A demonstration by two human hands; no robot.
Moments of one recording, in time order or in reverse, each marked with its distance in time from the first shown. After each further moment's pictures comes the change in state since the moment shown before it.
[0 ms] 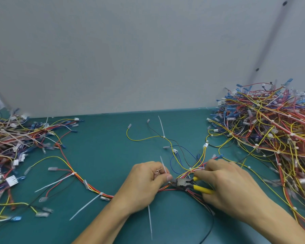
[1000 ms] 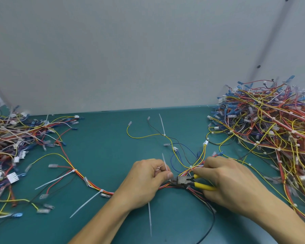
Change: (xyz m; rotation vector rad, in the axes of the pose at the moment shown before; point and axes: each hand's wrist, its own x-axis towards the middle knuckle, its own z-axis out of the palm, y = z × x) left_hand 0.002 -0.003 0.000 0.012 -0.022 0.001; right_hand 0.000 0.007 0.001 0.005 -0.009 -0.084
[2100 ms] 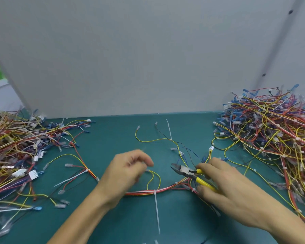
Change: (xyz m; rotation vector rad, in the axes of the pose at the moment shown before) left_hand -0.029 0.002 -0.052 -0.380 0.152 -0.092; right_hand -0.009 -0.022 -0.025 0.340 -0.030 0.050
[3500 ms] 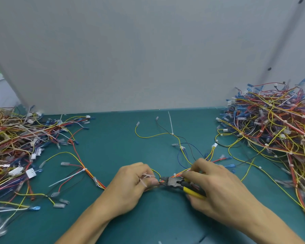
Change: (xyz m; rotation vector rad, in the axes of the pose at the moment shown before) left_hand -0.003 -0.027 0.003 0.478 -0.113 0.142; right_hand 0.014 -0.020 0.023 -0.157 0.012 -0.036
